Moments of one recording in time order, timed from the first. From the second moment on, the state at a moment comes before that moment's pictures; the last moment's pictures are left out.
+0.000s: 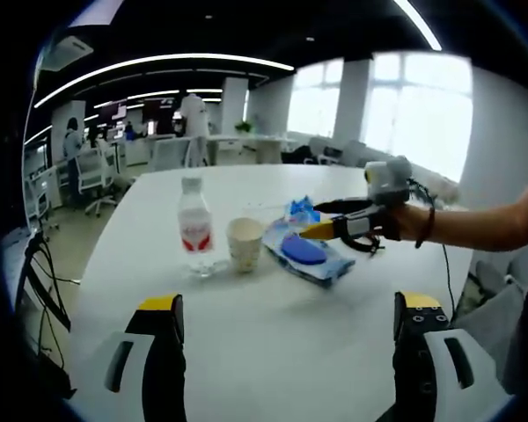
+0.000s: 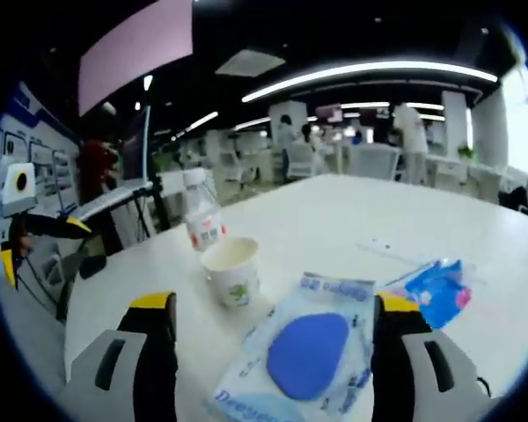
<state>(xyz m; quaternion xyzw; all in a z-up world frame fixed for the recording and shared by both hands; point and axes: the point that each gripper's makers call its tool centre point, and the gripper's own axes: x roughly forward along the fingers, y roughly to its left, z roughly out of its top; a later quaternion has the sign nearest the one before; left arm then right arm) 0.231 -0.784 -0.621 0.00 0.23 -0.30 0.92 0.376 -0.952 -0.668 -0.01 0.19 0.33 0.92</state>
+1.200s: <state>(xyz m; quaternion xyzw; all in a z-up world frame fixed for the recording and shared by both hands) 0.218 -0.789 -0.623 0.01 0.24 -0.31 0.92 0.329 -1.079 -0.726 -0.06 0.32 0.24 0.91</state>
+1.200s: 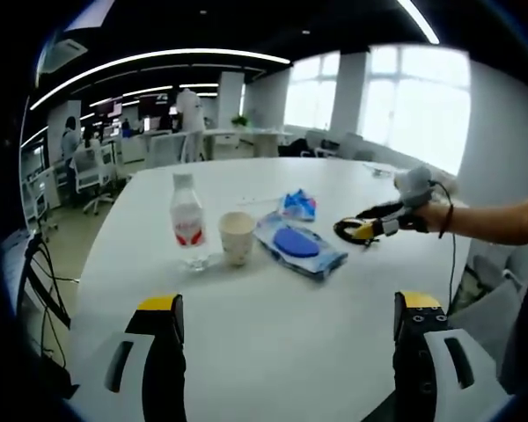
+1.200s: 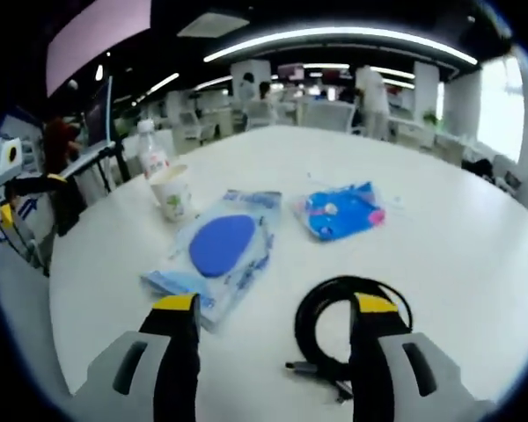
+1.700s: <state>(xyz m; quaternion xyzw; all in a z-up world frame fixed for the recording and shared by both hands) 0.219 -0.787 -0.628 0.02 0.26 -0.31 0.92 0.335 -1.088 -0.748 -0.06 0.36 0.24 0.90</state>
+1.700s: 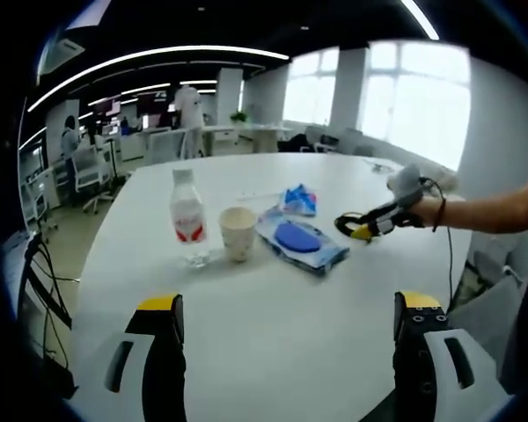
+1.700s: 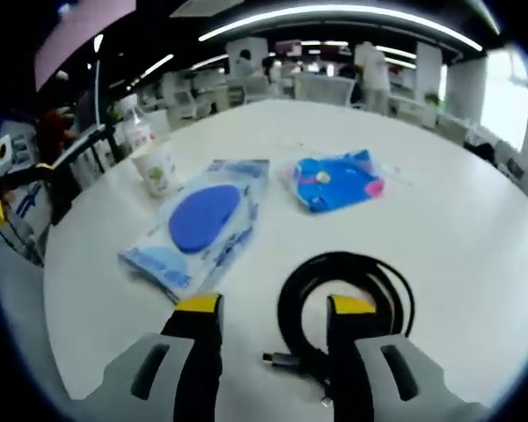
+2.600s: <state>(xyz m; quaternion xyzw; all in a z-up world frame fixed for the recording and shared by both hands) 0.221 -0.778 -0.625 0.02 0.24 -0.29 0.92 0.346 -1.101 -0.765 -0.05 0.40 0.19 0.90</state>
